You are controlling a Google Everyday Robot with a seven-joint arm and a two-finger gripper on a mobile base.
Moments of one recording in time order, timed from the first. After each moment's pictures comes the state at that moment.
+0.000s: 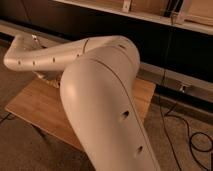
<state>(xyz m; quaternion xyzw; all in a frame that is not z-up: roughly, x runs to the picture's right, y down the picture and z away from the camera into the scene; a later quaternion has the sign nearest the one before) -0.224 -0.031 0.722 -0.07 0.20 0.48 0.85</state>
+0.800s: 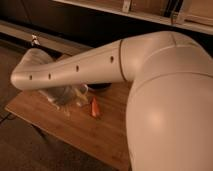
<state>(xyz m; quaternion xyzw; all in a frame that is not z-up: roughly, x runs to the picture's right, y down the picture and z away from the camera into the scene) -0.091 0.076 0.625 -0.15 0.28 0.51 0.80</state>
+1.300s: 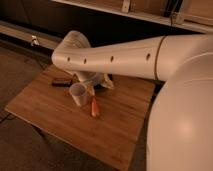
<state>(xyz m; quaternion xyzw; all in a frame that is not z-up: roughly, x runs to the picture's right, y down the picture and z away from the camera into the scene) -0.026 -0.018 0.676 -0.06 0.28 0.60 0.75</state>
